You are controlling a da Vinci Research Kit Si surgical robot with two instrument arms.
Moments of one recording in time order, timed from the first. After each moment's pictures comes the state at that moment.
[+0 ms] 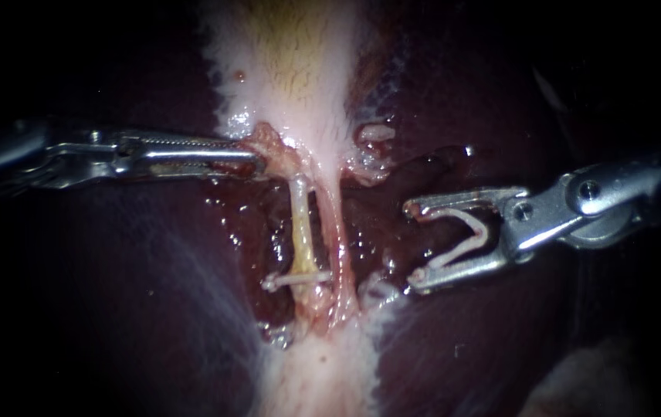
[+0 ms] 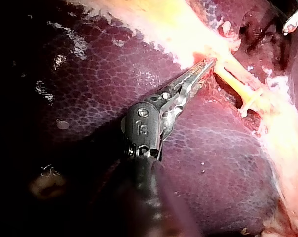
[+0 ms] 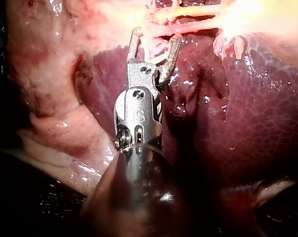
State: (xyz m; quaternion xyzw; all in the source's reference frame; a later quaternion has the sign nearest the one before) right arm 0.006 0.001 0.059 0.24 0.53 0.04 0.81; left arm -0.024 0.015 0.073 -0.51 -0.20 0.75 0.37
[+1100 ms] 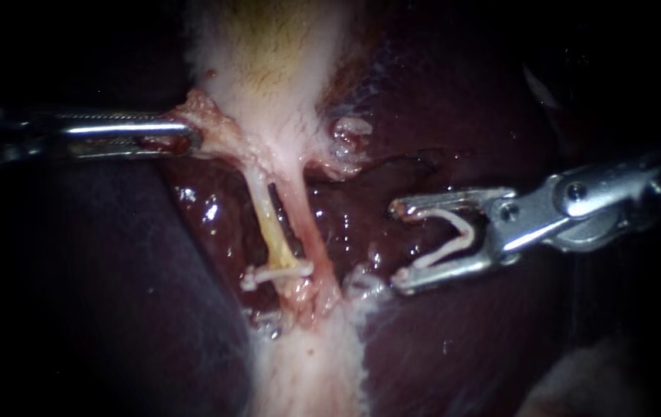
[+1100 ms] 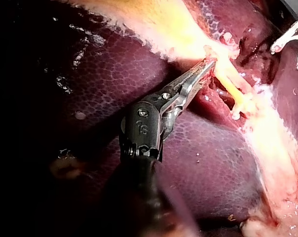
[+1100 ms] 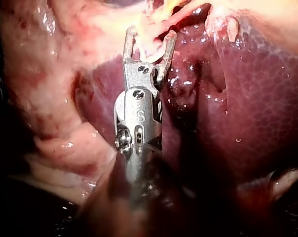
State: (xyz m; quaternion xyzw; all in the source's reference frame) right arm 0.009 0.000 0.058 0.26 0.52 0.09 0.81; left arm -0.019 0.016 0.063 -0.52 -0.19 0.74 0.39
